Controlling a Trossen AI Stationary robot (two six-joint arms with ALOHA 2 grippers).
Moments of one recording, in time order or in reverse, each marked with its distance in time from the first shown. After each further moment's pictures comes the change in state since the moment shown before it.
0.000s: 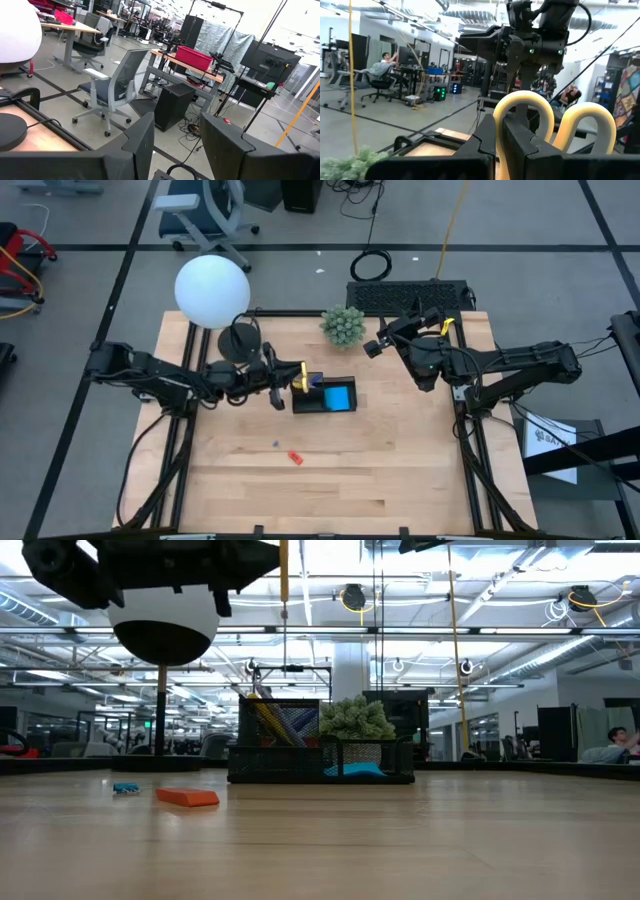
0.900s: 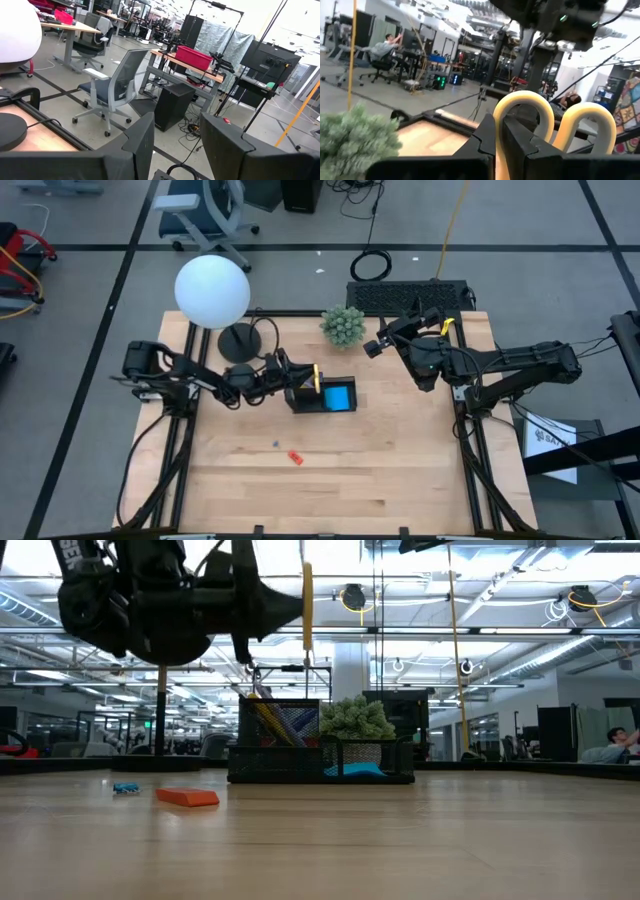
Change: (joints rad) left arm 0.062 0.320 0.000 0.287 0.036 -0.143; right arm 0.000 0.000 0.000 0.000 0.000 0.000
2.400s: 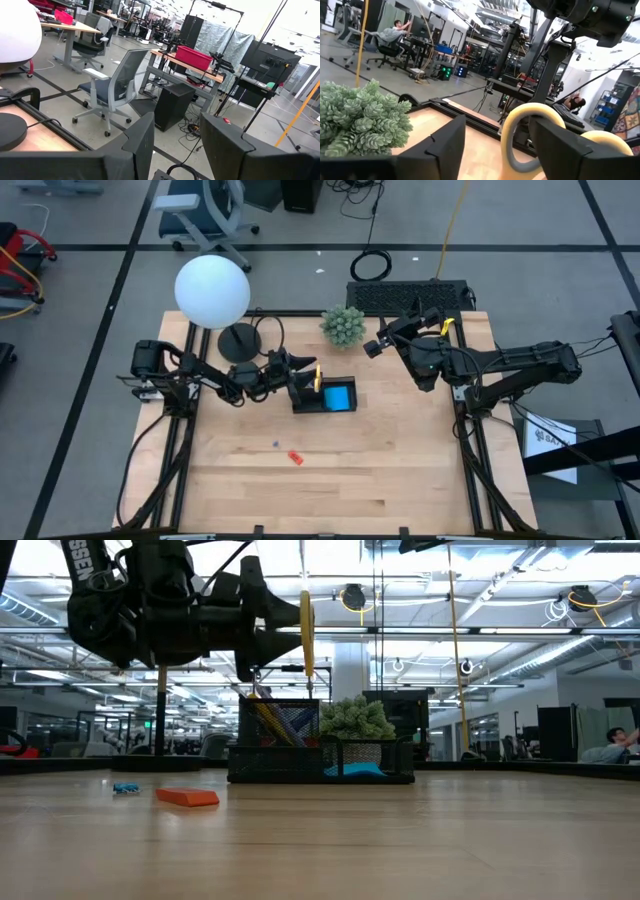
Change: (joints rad) left arm 0.044 0.059 0.000 0.009 0.007 -0.093; right arm 0.000 0.000 0.000 0.000 0.000 0.000
